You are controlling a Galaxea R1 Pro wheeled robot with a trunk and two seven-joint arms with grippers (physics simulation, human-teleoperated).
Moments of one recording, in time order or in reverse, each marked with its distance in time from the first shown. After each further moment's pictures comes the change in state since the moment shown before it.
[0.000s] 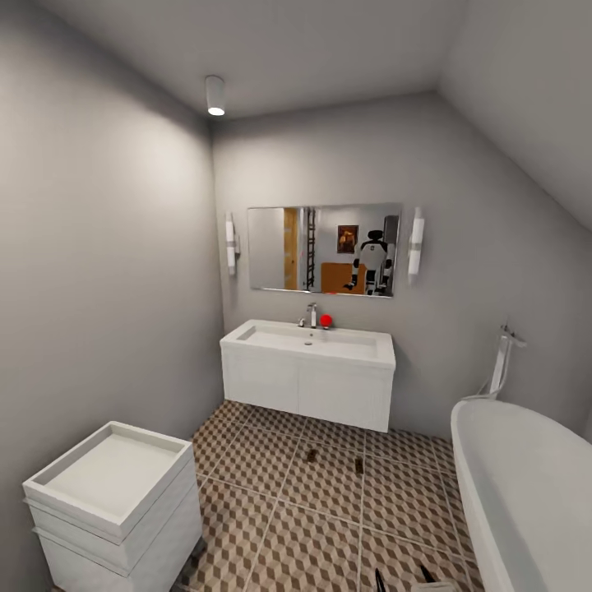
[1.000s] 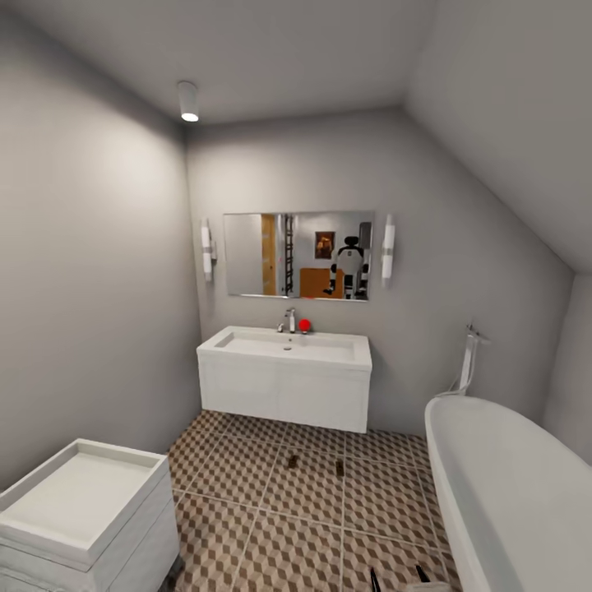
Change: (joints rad) left arm 0.000 -0.001 0.000 0.000 0.000 0.000 0.000; right arm 0.000 0.015 0.001 -0.001 -0.001 0.001 0.000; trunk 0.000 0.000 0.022
